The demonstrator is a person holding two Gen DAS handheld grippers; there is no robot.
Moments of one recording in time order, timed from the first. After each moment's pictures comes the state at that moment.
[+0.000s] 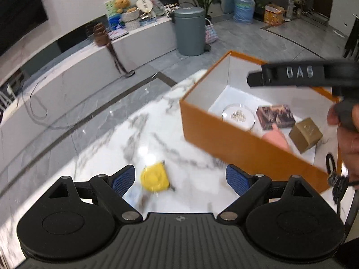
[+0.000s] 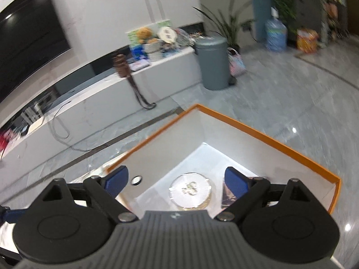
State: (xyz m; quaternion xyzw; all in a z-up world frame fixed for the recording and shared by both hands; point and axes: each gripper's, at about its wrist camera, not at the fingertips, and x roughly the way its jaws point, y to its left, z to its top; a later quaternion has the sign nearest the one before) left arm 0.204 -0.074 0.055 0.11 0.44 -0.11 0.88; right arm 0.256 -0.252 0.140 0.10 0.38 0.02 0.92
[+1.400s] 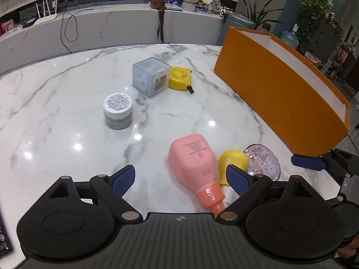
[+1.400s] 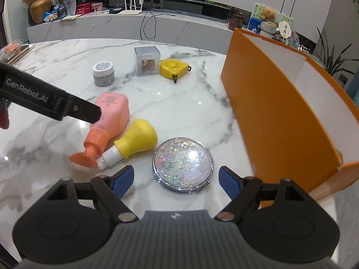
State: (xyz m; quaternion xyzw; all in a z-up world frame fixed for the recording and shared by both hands) left arm 0.064 -0.018 -0.037 -0.10 0.44 -0.02 0.89; right arm 0.071 -0.196 0.021 -0.17 0.41 0.26 0.86
